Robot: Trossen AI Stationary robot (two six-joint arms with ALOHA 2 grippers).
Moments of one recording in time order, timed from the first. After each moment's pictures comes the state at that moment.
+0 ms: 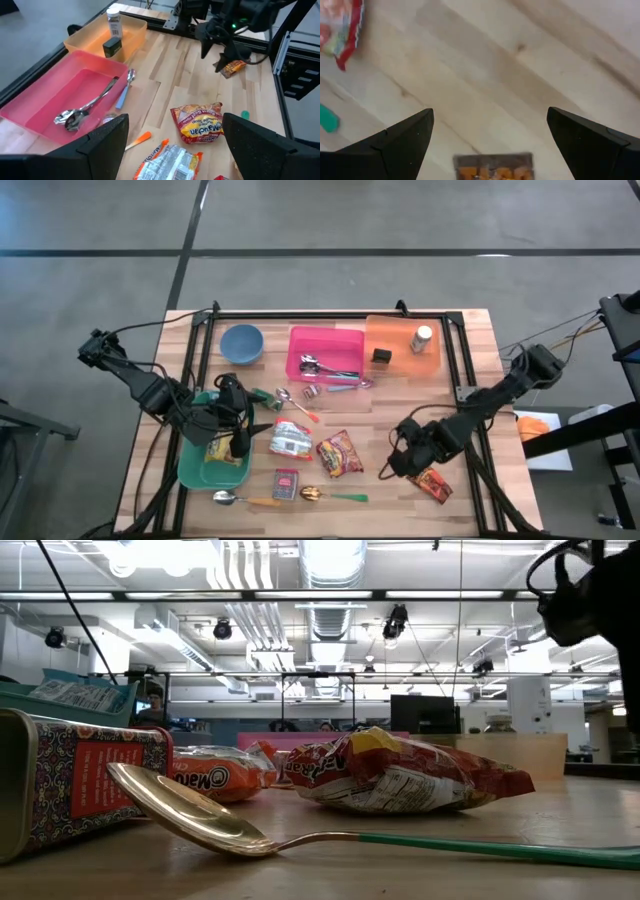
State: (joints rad) left arm -0.59 1.13 1.14 -0.73 -0.69 -0.60; right arm 0.63 1.49 0.87 -0.80 0.17 1.59
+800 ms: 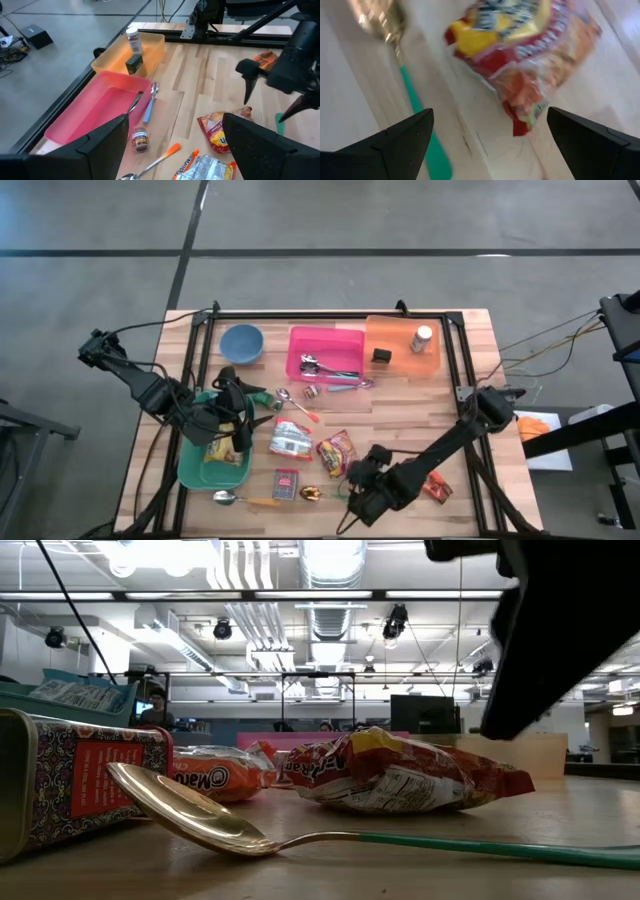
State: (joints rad) left arm -0.59 1.13 1.14 -0.73 -0.81 -0.45; right arm 0.67 2.04 1.48 -0.78 0.43 1.06
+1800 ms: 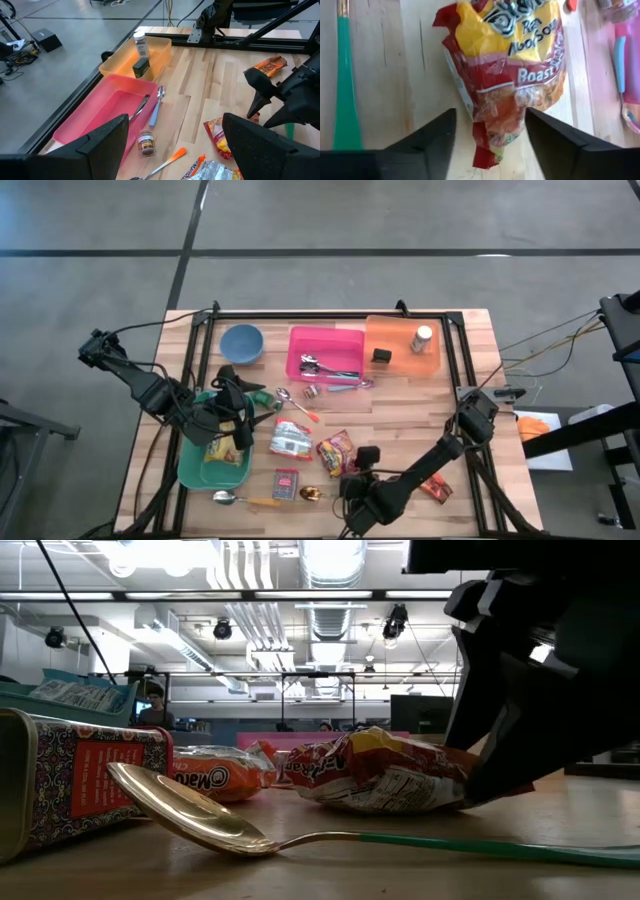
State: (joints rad) left arm -0.59 1.13 1.14 -0.72 -0.85 -0.45; right arm 0.69 2.24 1.66 -1.02 0.63 0.76
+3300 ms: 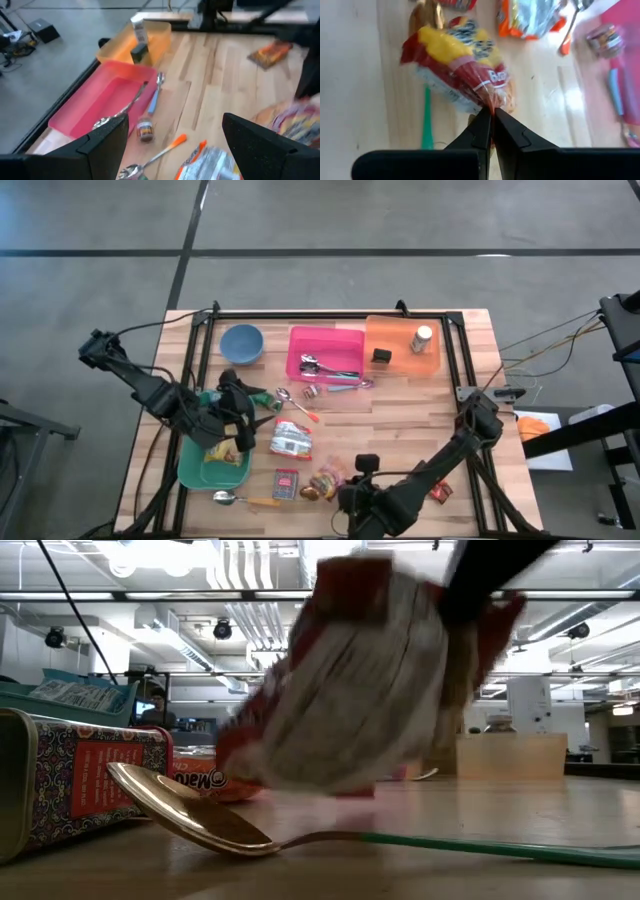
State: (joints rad) left arm -0.59 1.13 1.06 -0.71 -0.82 -0.48; right arm 0.72 2.18 1.85 -1.08 0.63 0.75
